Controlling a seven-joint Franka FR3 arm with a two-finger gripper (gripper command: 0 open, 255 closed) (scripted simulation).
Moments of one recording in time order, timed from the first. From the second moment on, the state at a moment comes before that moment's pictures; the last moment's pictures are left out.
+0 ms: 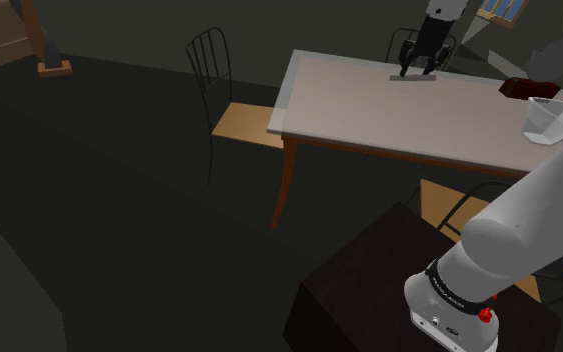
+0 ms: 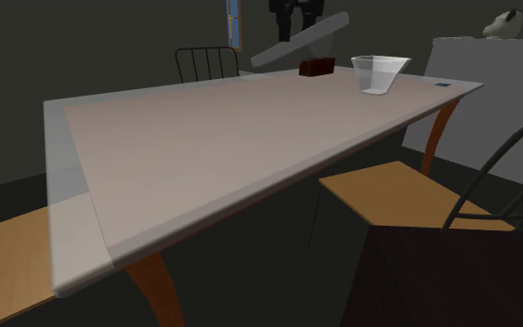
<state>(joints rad) -0.29 0.01 -0.39 -1.77 0.02 1.78 0.01</state>
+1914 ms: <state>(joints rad) -0.70 0.24 -0.72 -1.52 0.16 1.69 -0.73</state>
